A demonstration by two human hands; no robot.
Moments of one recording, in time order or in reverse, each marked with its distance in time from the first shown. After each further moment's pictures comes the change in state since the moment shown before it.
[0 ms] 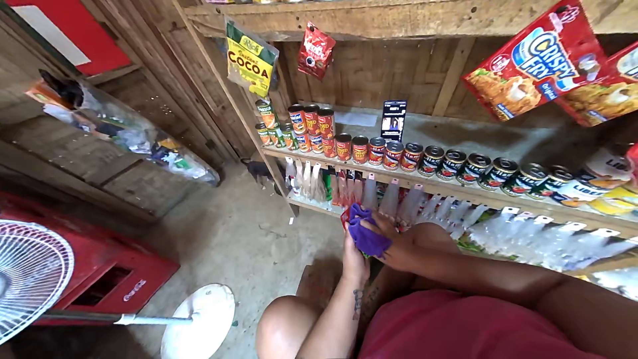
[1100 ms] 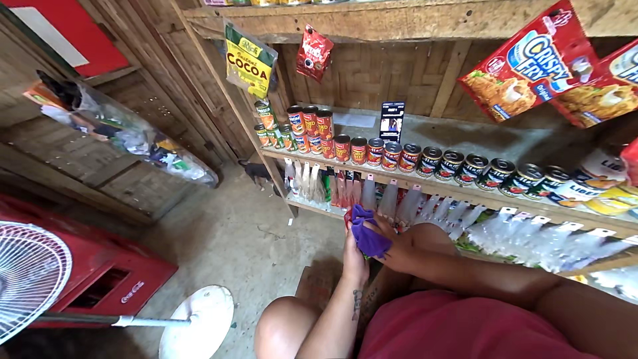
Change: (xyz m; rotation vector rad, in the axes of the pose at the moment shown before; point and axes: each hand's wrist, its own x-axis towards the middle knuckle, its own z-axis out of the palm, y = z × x) left_hand 0.002 -0.002 -0.001 0.057 -0.004 -0.044; right_hand -0.004 0.005 0.006 0.044 0.015 0.061
